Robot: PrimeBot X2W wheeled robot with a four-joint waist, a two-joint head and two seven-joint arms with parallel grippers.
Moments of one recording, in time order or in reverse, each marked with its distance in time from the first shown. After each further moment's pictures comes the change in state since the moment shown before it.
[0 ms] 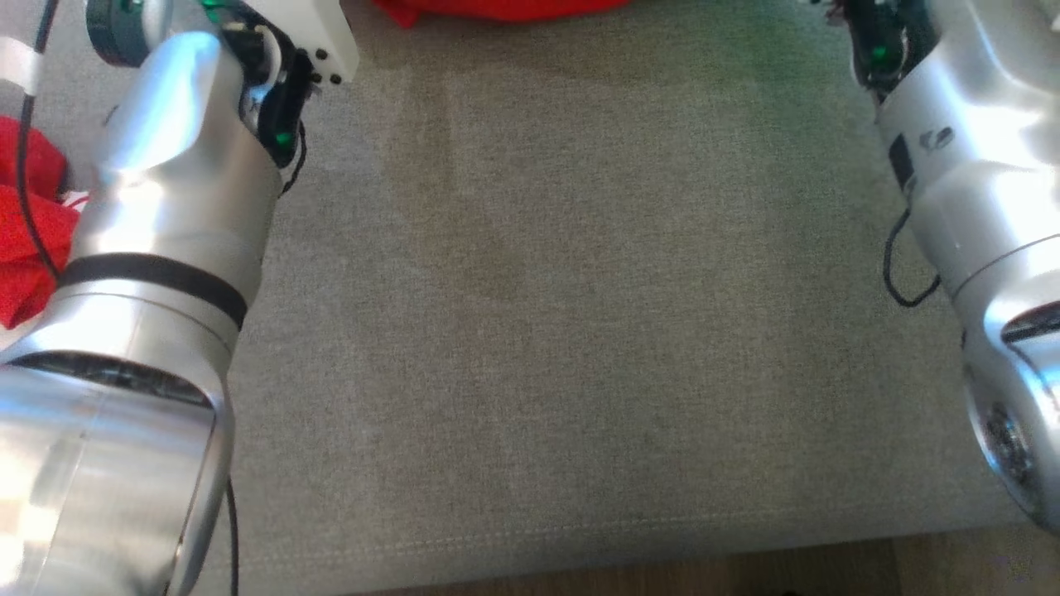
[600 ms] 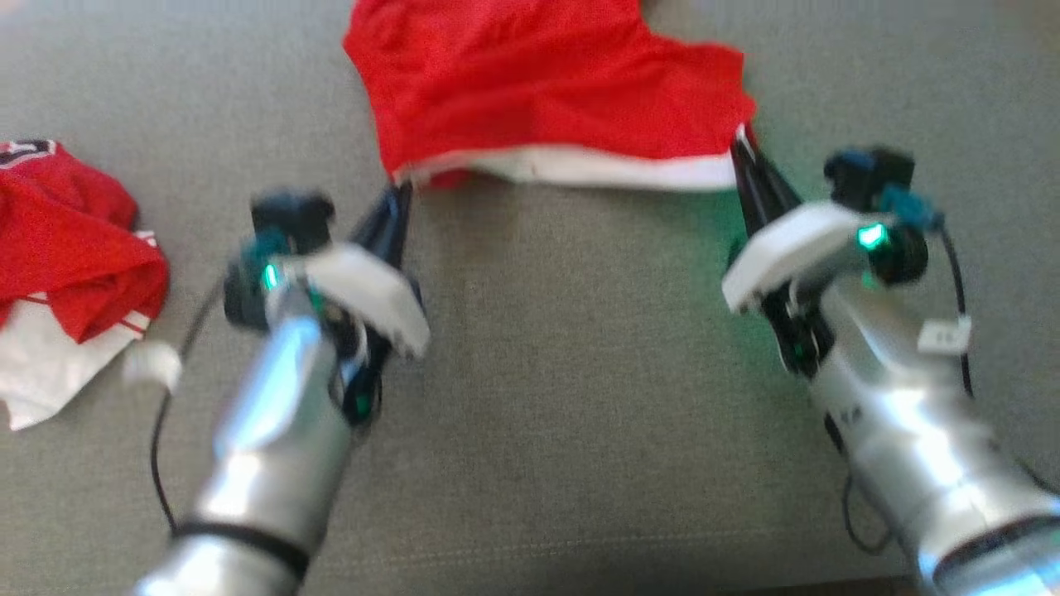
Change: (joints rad) left arm 0.577 -0.006 0.009 -0.386 0.007 0.011 -0.038; right arm 0.532 -0.016 0.163 -0.209 0.057 0.000 -0.135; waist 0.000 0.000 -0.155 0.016
